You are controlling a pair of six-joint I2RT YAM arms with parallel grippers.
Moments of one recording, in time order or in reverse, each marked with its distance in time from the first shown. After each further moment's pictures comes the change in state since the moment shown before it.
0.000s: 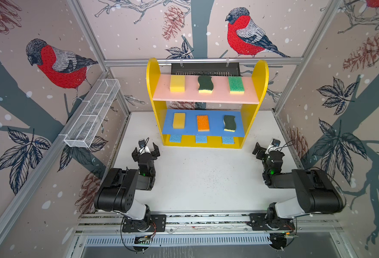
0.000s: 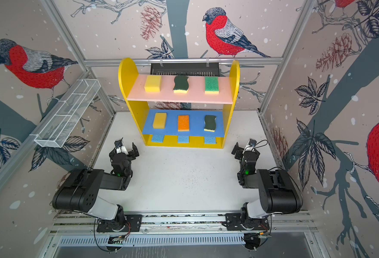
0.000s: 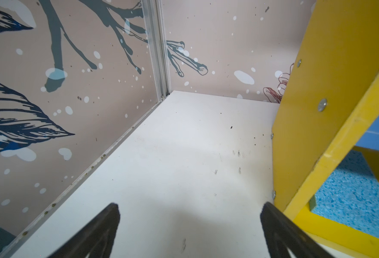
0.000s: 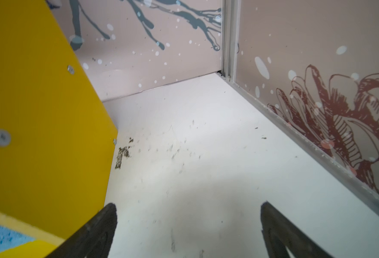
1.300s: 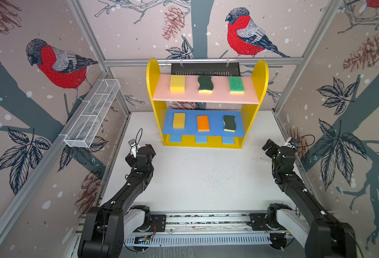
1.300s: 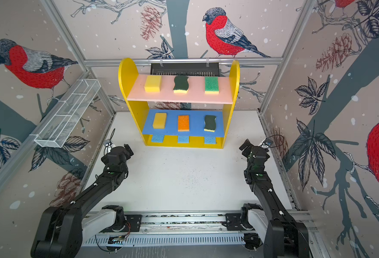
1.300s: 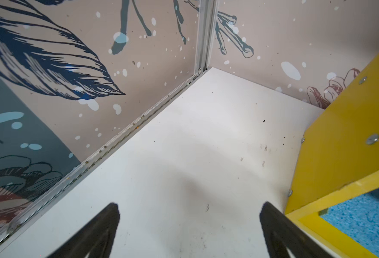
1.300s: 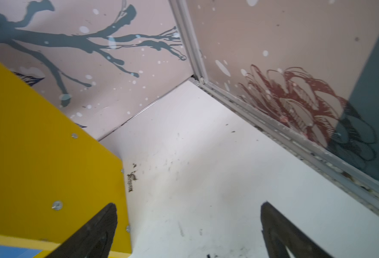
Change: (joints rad) left arm -0.018 -0.399 0.157 -0.818 -0.183 -0.267; right arm -0.131 -0.524 0.141 -0.741 0.018 0.305
